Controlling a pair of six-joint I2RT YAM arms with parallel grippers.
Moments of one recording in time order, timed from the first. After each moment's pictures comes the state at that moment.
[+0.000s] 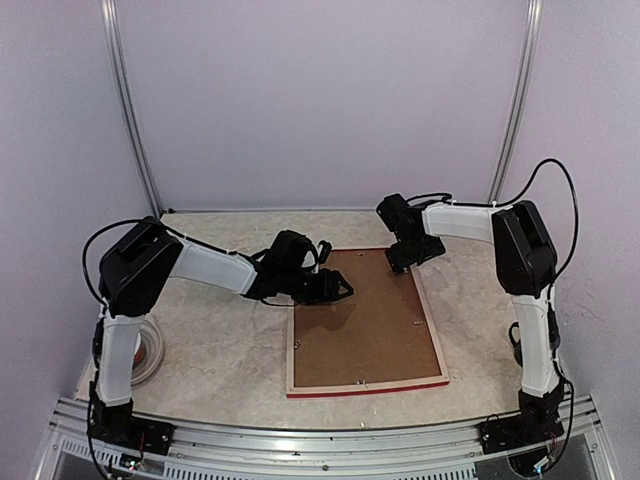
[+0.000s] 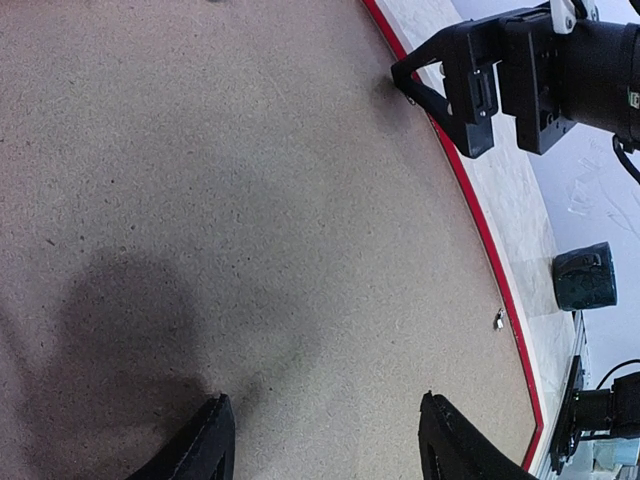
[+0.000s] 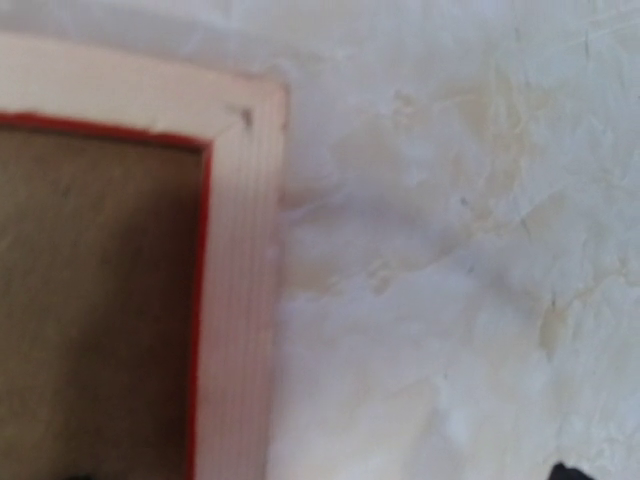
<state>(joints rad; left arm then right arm) -0.78 2.17 1.34 0.20 0.34 -0.65 0.50 2.22 1.73 -0.73 0.57 0.18</state>
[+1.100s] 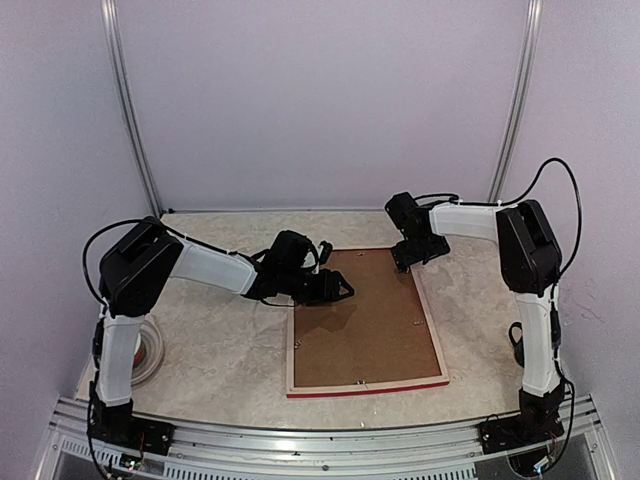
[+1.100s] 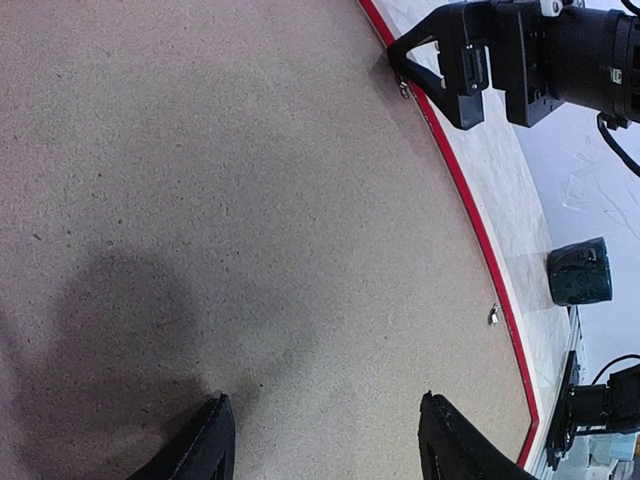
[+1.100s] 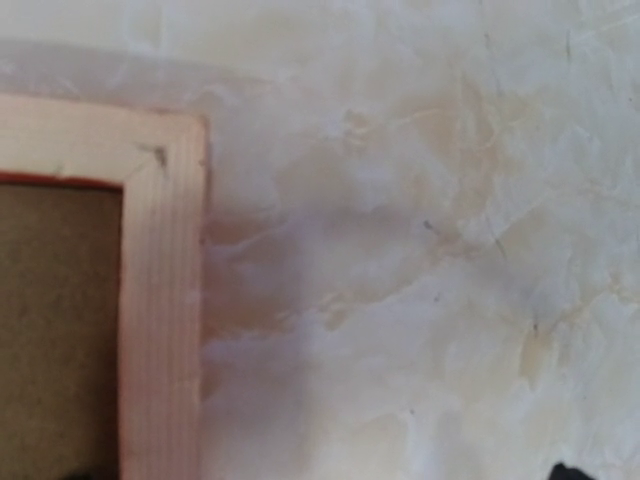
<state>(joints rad) -0.78 2.17 1.34 0.20 0.36 -0.65 0.47 2.21 1.70 -0.69 0.53 0.15</state>
